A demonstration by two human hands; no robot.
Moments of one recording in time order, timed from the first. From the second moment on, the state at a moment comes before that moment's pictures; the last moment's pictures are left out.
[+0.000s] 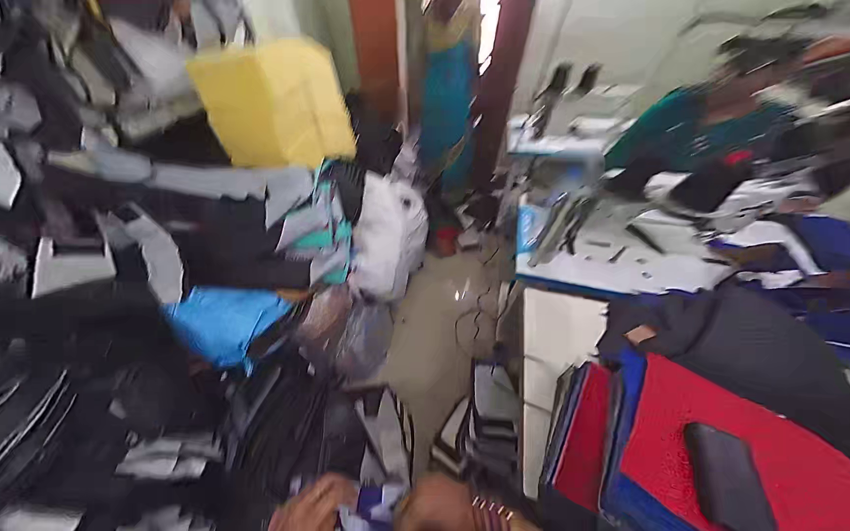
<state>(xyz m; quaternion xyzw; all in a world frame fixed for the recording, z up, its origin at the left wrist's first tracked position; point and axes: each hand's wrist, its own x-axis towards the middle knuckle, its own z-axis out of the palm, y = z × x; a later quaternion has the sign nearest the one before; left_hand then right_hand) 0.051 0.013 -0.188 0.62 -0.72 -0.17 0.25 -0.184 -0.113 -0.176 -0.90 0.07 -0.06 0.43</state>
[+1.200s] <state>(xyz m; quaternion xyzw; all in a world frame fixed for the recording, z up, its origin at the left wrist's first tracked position) -0.001 0.083 -0.163 0.72 -0.63 -0.19 0.22 -0.197 -0.109 -0.203 -0.44 0.18 -0.13 0.87</state>
